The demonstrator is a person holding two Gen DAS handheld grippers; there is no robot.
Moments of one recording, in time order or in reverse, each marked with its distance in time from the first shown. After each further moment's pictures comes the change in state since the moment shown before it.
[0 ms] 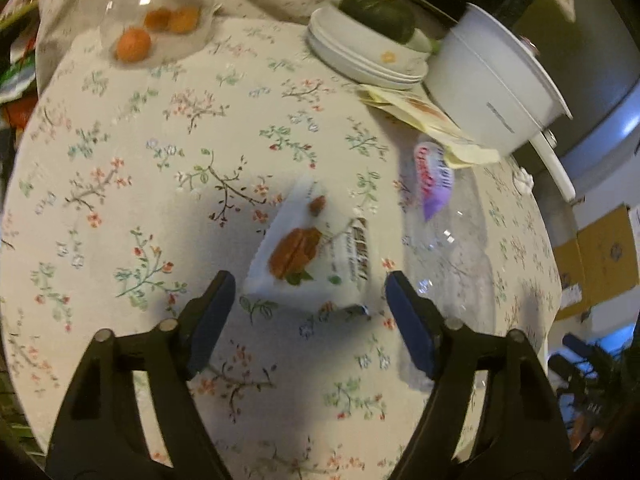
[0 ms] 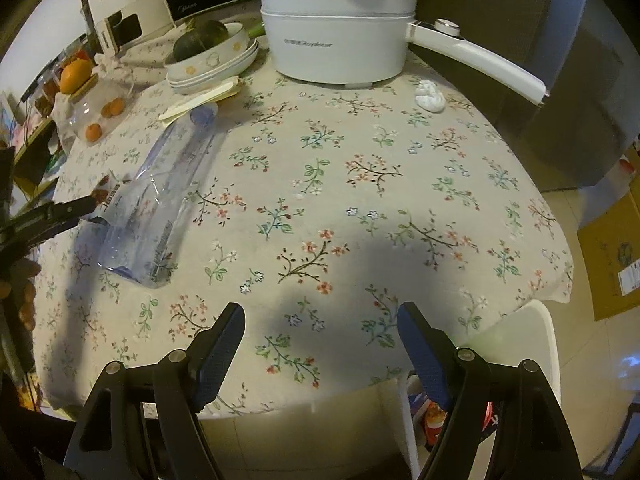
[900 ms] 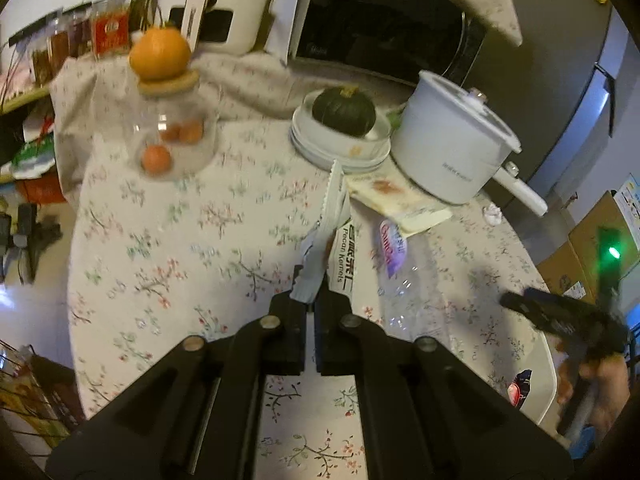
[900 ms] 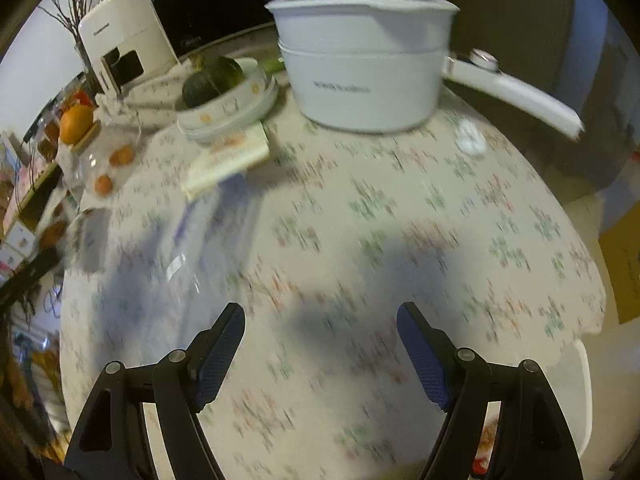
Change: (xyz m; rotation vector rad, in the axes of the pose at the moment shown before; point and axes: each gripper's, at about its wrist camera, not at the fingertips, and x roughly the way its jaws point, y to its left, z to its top) left arm -0.098 -0.013 0.020 0.166 -0.237 0.013; right arm 0.015 0.043 0.074 0.085 -0.100 0.081
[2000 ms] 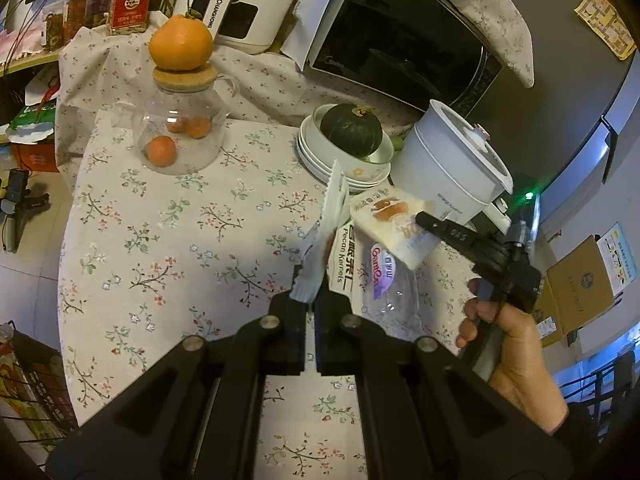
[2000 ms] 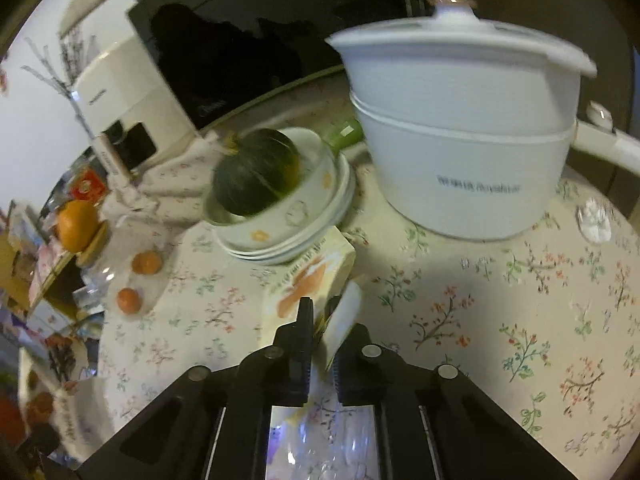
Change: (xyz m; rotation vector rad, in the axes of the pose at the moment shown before) left arm -0.005 0.019 0.014 -0.140 0.008 -0.070; right arm 0.063 0.064 0.094 0.072 -0.205 0.159
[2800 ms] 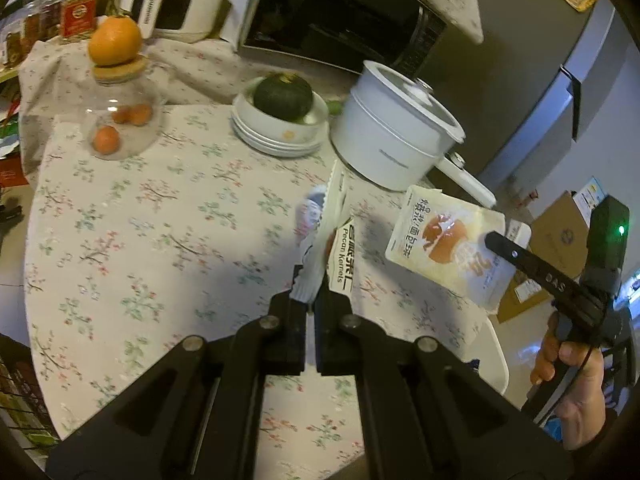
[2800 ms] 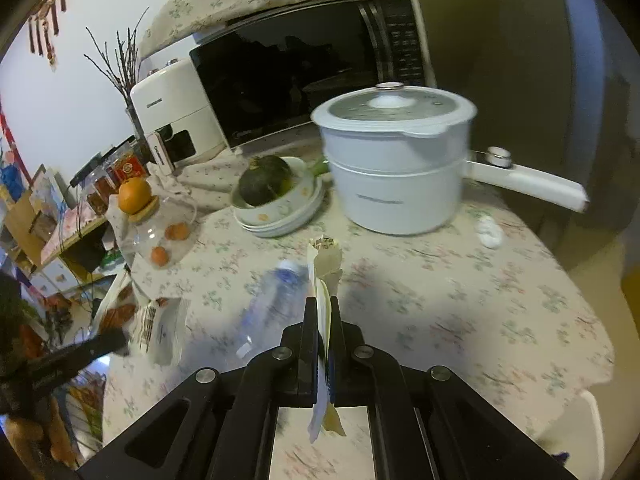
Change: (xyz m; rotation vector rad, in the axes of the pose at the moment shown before) left arm -0.002 -0.058 -0.039 0.108 0.061 -0.097; right arm -0.167 -0.054 -0.055 -0.086 -0.053 -0.024
